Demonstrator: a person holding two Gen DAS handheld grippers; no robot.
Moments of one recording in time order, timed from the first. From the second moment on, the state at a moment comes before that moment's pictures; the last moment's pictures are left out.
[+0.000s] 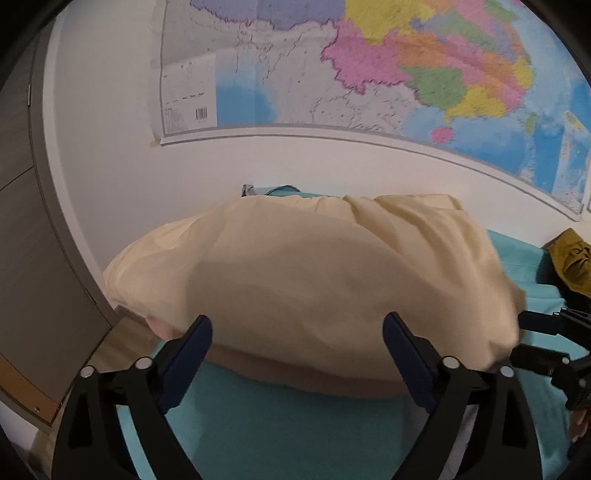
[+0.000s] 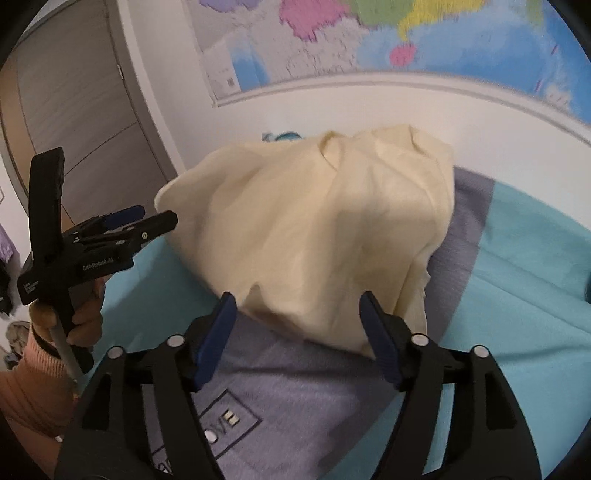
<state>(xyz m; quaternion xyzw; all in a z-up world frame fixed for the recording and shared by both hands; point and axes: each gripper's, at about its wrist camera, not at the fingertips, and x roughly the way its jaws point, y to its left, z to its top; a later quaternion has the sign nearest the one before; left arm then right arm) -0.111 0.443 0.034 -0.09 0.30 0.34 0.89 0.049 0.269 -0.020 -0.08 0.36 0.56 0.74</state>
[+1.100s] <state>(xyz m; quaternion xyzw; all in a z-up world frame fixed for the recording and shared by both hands) -0.165 0.311 0.033 -0.09 0.30 0.36 0.88 -0.030 0.176 -0.012 -0.08 0.30 0.56 0.77</state>
